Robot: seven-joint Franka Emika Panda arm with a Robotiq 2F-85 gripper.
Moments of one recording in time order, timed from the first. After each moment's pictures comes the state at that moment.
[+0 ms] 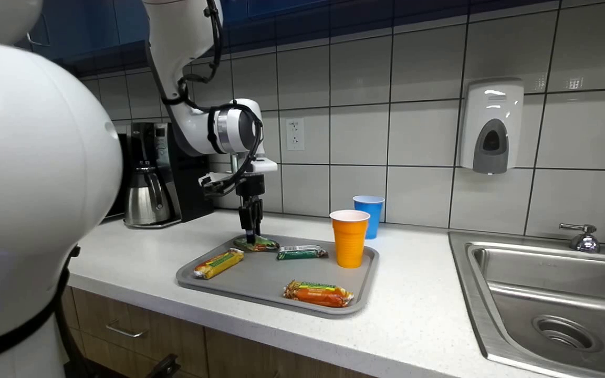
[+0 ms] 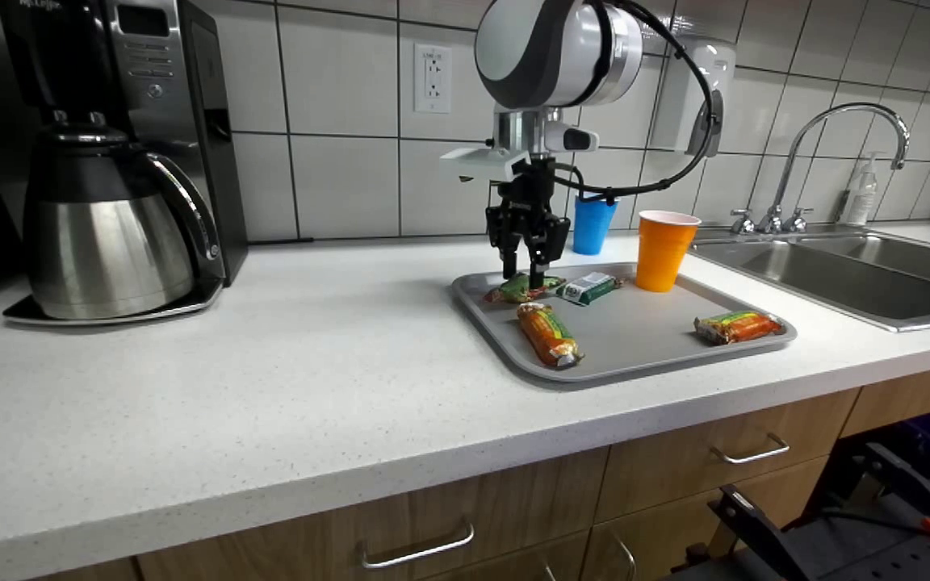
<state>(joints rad) 0.28 0.34 -0.03 -2.11 -0.06 2.39 1.48</state>
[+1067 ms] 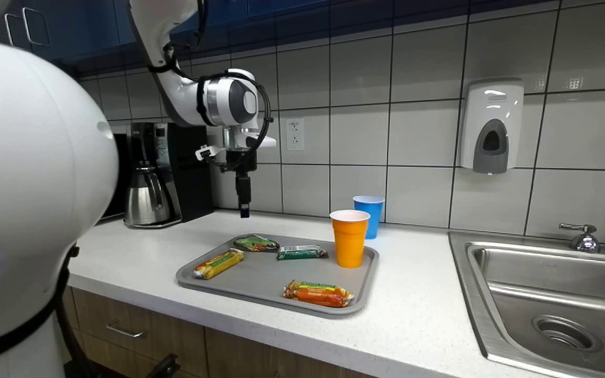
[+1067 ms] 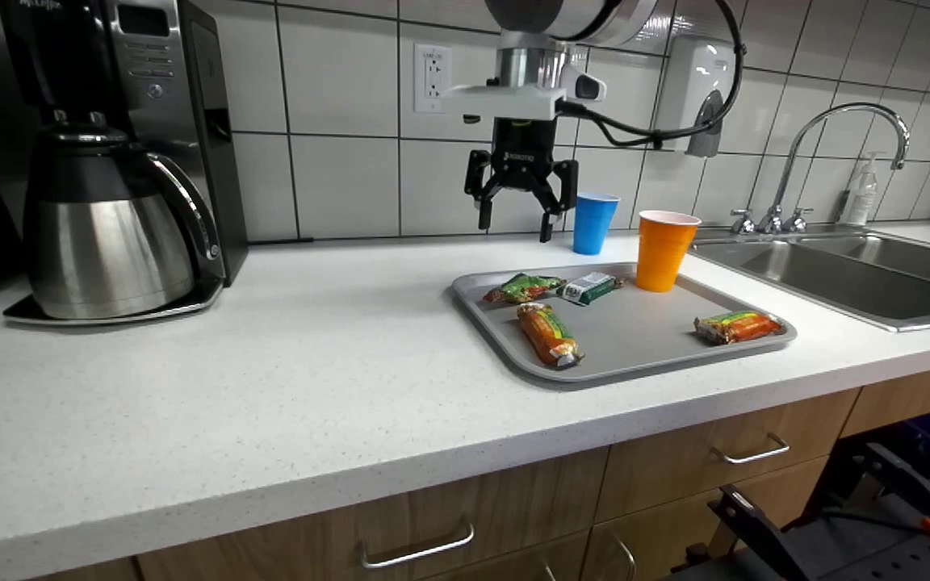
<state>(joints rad) 0.23 0.20 0.03 -2.14 0.02 2.34 1.08</state>
